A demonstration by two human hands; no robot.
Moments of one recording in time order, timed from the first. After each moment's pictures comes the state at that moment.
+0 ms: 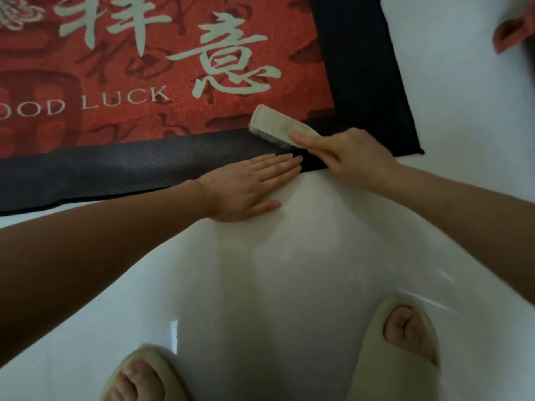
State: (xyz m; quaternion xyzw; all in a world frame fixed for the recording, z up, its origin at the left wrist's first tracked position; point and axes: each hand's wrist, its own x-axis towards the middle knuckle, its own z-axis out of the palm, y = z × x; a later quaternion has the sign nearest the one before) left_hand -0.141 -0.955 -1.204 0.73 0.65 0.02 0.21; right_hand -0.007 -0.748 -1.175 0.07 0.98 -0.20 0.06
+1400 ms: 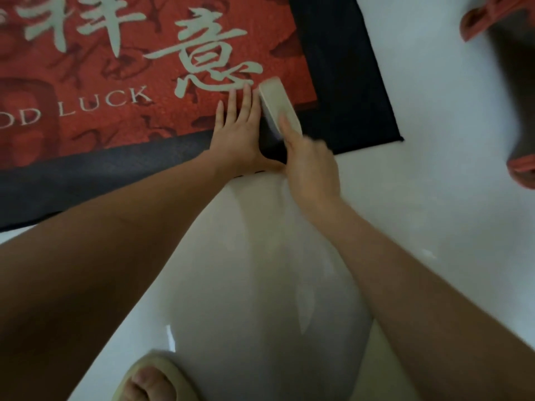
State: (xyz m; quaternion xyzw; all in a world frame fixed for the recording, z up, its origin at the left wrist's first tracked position) left_hand -0.154 -0.898 -1.199 0.46 0.85 0.07 0.24; right_hand -0.020 -0.837 -1.172 0.38 0.91 -0.18 0.05
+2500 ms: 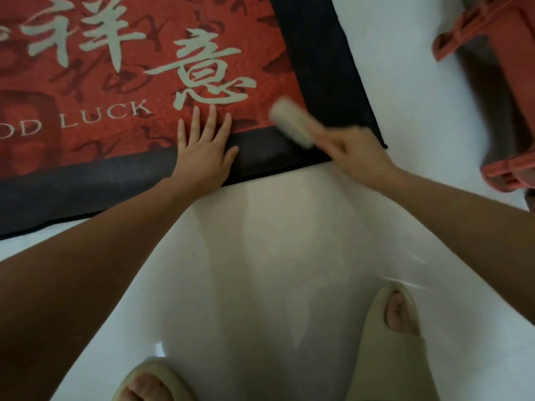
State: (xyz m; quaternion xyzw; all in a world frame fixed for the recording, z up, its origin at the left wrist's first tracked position) left_hand -0.171 -0.945 -1.203 0.46 0.87 0.07 0.16; right_hand 0.021 -0.733 -1.161 0.24 0.94 -0.25 0.00
